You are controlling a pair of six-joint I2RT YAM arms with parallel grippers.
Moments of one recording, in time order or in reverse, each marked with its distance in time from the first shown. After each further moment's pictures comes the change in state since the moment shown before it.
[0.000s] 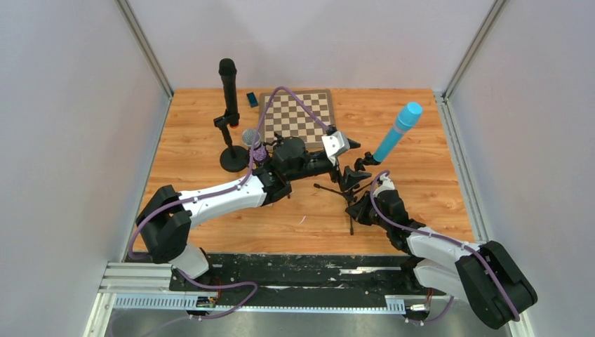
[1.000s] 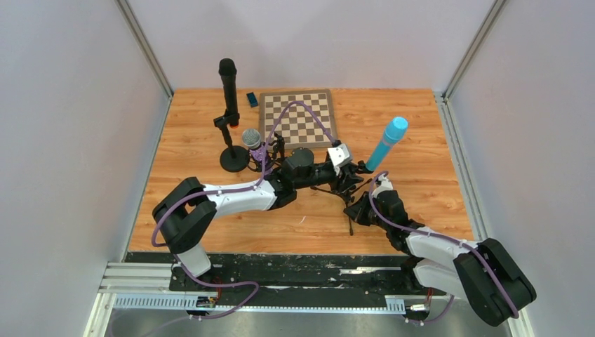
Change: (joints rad) left arm 0.003 0.124 -0.102 0.093 -0.024 -0.029; right arm 0.006 0.019 -0.008 0.040 -0.027 -0.001
